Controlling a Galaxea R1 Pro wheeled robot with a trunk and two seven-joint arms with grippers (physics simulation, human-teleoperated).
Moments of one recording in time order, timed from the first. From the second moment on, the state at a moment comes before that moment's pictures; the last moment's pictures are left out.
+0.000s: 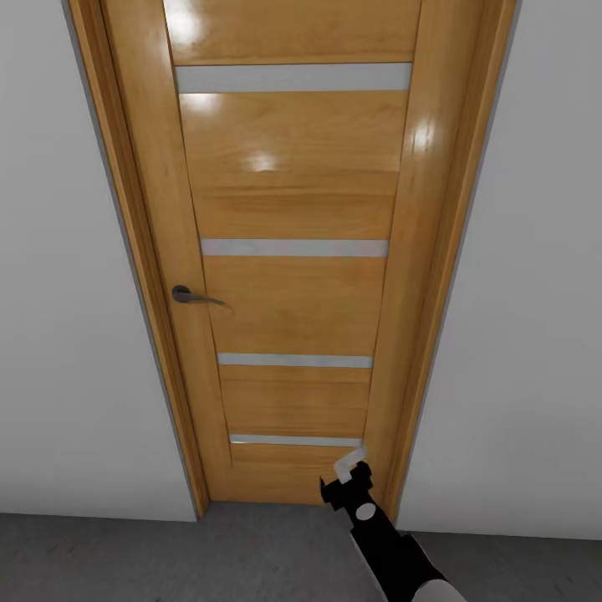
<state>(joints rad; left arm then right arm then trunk) 0.00 -0.06 0.01 -0.13 0.26 -0.05 0.01 -0.50 0.17 0.18 -0.58 0.38 0.08 -0.09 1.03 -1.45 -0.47</state>
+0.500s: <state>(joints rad) 0.00 -0.06 0.01 -0.13 0.26 -0.05 0.01 -0.64 0.17 0.19 -0.63 0.35 0.06 -0.07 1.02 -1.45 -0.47</state>
